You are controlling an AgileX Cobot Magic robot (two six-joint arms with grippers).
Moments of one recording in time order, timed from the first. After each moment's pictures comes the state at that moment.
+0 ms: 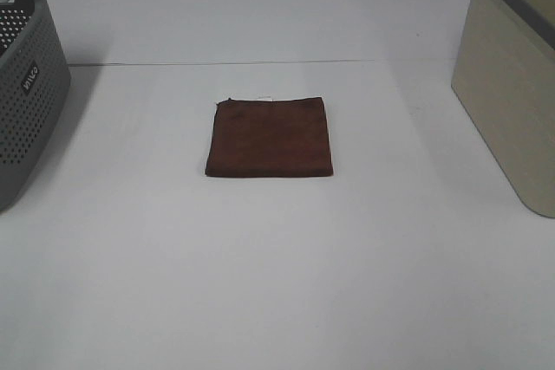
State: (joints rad) left arm -0.04 0.00 -0.50 -0.06 1.06 0.04; right arm 0.02 0.00 -0.52 0.08 0.94 -0.08
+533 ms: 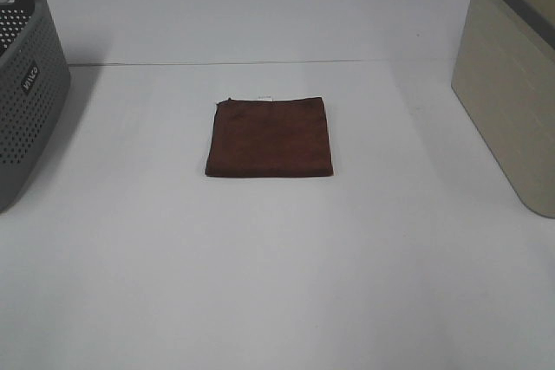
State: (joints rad) left arm -0.04 0.00 -0.50 -0.06 1.06 0.04; right arm 0.02 0.60 -0.68 0.29 0.73 -0.19
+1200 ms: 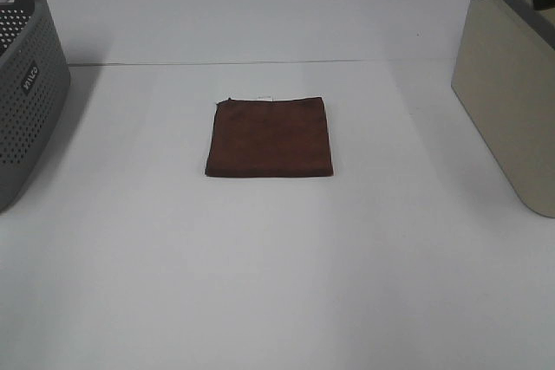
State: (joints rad) left arm -0.04 0.00 -0.50 -0.06 1.06 0.04; right arm 0.11 1.35 -1.23 0.42 0.87 -0.29
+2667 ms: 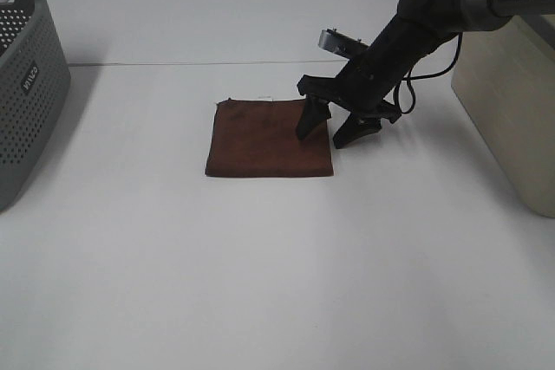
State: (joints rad) left arm -0.04 0.00 -0.50 -0.06 1.06 0.04; right arm 0.26 2.43 -1.86 0.55 0.93 -0.28
